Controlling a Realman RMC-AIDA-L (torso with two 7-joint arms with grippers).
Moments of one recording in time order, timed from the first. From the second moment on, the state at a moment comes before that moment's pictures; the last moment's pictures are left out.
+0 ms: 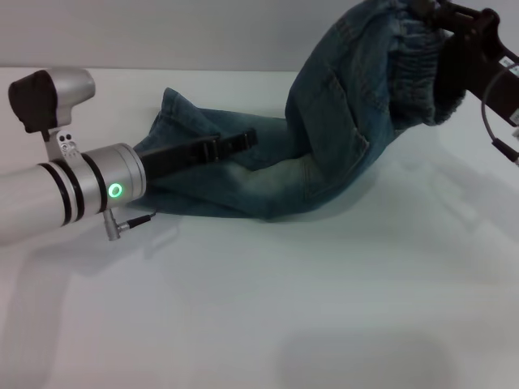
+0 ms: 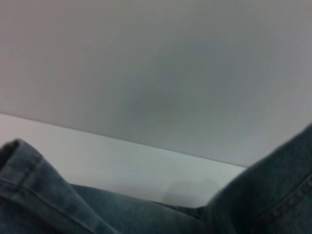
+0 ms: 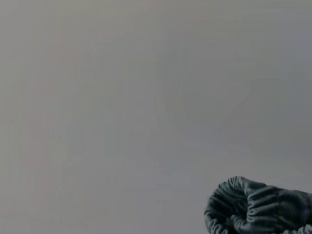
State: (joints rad) left arm -0.51 -2.07 -1.67 -0.63 1.28 -0.75 1.28; right arm 0.63 2.07 2.54 0.29 -1.34 1.40 -0.99
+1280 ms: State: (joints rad) left arm -0.60 -2.08 -1.20 -0.68 0.92 -0.62 1.32; right arm 0.77 2.07 2.45 0.29 -1.34 1.28 -0.99
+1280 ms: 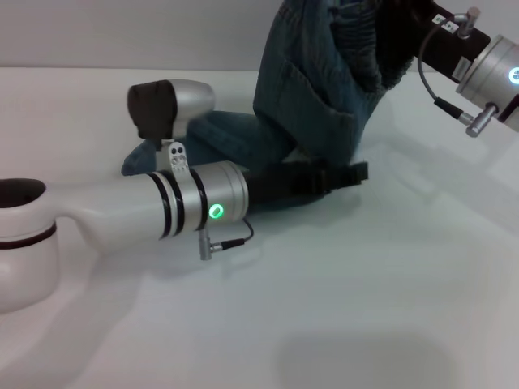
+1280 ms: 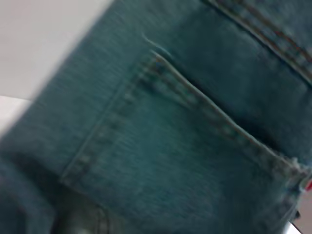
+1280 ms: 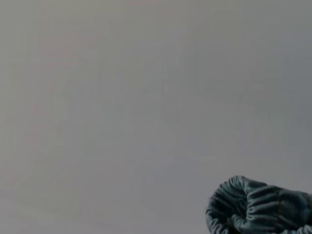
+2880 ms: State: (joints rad) left arm -0.46 -2.06 -1.22 -0.78 0.89 -0.58 1.39; right arm 0.71 2.07 2.36 0.30 -1.26 1.27 -0.98
